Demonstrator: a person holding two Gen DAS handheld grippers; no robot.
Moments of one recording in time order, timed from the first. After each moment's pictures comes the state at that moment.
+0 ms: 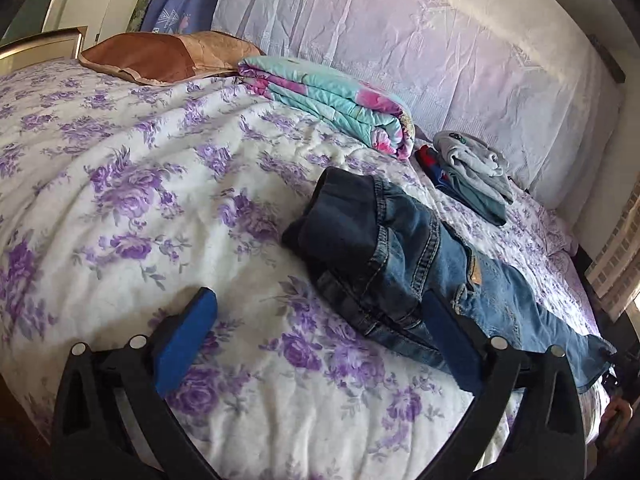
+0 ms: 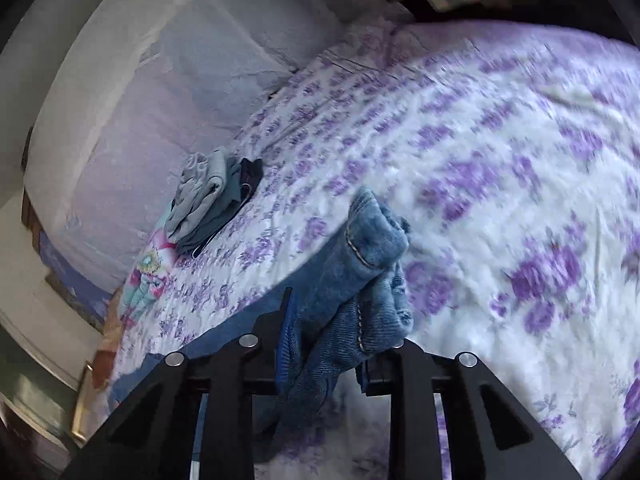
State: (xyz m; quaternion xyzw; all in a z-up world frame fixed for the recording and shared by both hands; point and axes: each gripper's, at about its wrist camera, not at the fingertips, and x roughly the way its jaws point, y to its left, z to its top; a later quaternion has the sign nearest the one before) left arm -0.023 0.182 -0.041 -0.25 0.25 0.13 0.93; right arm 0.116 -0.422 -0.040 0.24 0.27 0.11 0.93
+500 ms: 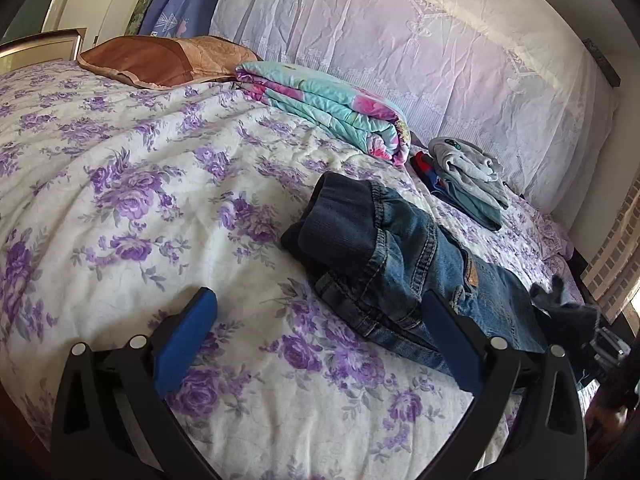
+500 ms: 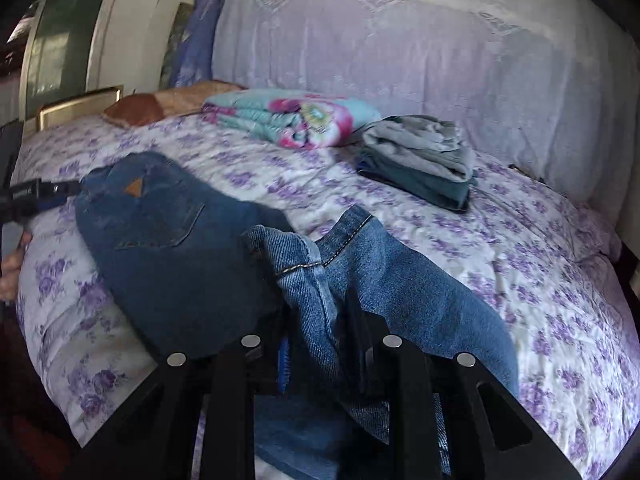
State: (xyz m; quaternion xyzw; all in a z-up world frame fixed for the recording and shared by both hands) left arm -0.029 0.182 -0.047 -0.25 0.24 0.13 0.93; right arm 0.080 -0.137 -0.042 -0.21 0.22 0.28 0.91
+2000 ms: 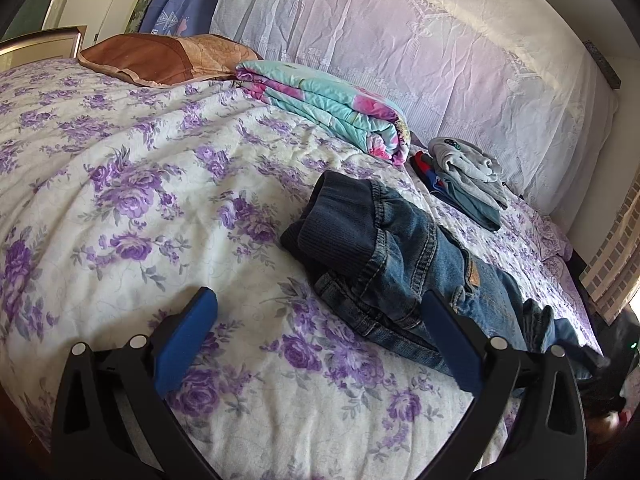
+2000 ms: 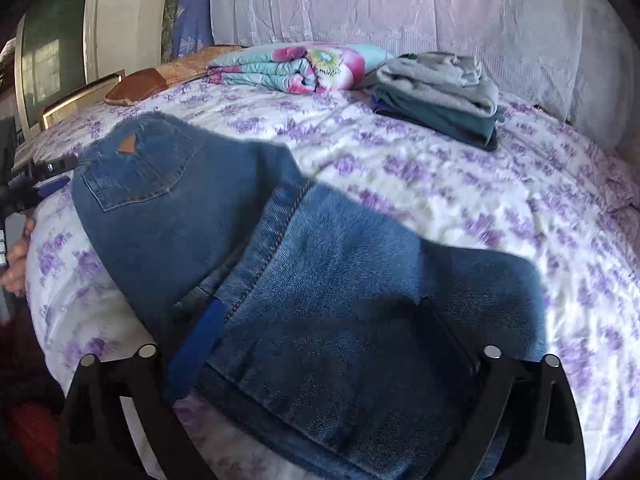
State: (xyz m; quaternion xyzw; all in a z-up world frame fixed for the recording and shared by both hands) left arm -0.028 0.183 -0.045 -0.25 0.24 0.13 0.93; right arm 0.106 -0.156 -0.057 -0.12 0.32 0.31 0.89
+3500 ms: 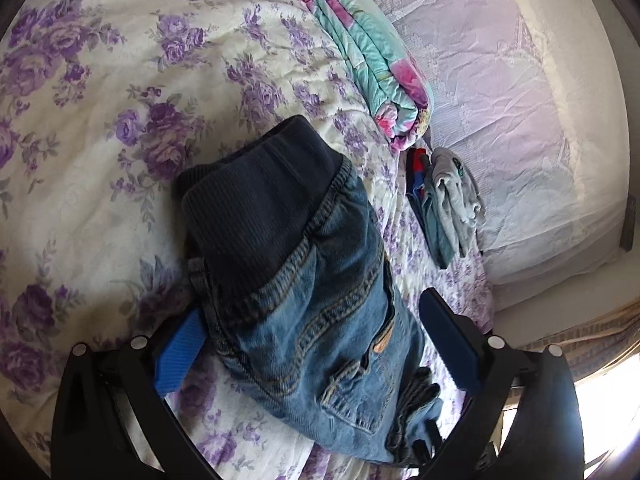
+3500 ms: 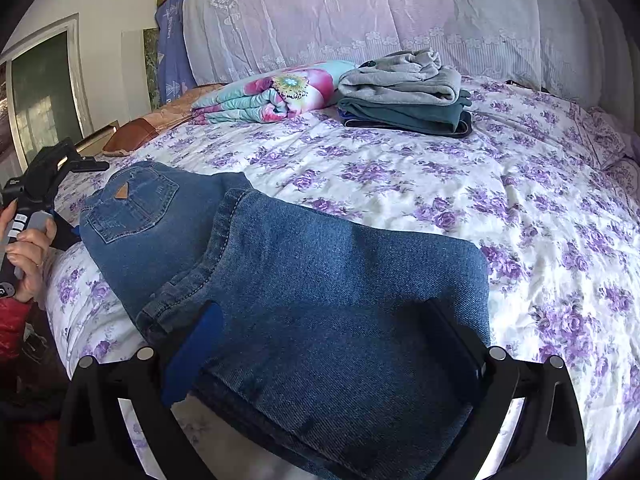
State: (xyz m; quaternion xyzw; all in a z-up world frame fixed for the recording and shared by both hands) left arm 0.041 0.193 -0.051 -0.54 0.30 0.07 0.79; right arm 0.107 -0.206 -0.051 -0.06 0.30 0.31 0.90
